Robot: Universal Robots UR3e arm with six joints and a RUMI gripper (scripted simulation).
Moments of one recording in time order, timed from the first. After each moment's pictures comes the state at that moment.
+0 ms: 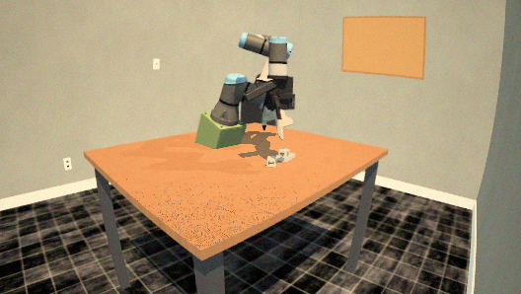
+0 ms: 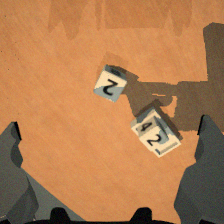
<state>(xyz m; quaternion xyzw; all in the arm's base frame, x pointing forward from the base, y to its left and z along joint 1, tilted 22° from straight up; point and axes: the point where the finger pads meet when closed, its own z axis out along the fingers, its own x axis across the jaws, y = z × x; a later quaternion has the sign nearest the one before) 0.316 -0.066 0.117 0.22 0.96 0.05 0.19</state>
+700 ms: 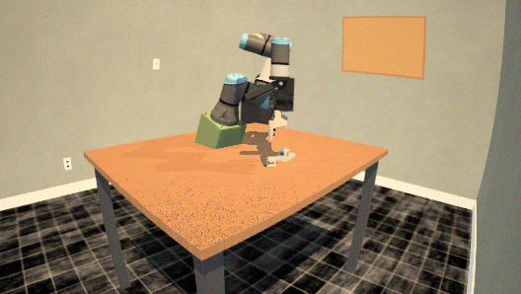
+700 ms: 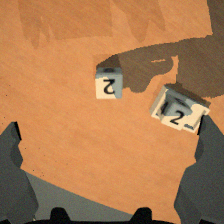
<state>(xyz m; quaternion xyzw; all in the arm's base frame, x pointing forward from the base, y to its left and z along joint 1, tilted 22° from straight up) 0.318 -0.062 0.115 0.44 0.88 0.09 0.17</state>
